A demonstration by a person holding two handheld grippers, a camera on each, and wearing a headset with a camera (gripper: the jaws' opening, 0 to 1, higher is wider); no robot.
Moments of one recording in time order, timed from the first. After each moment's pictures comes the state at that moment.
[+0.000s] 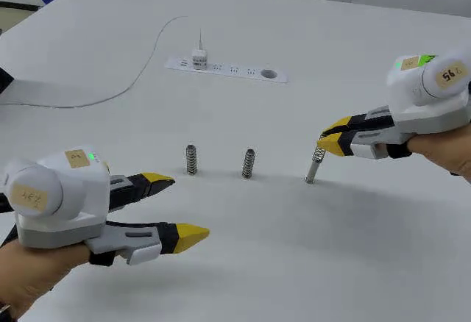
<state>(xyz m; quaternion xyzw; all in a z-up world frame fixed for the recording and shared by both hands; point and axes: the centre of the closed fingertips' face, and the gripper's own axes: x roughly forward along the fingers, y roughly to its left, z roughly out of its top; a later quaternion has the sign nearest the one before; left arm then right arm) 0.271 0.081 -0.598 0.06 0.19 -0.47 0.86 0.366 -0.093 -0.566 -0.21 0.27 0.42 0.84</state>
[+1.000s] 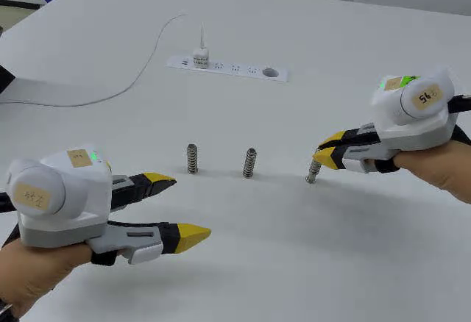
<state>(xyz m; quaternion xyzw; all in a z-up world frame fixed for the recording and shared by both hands) 0.271 0.081 -0.599 0.06 0.20 -0.47 0.86 0.365 -0.092 -0.595 -0.21 0.29 0.40 0.84</state>
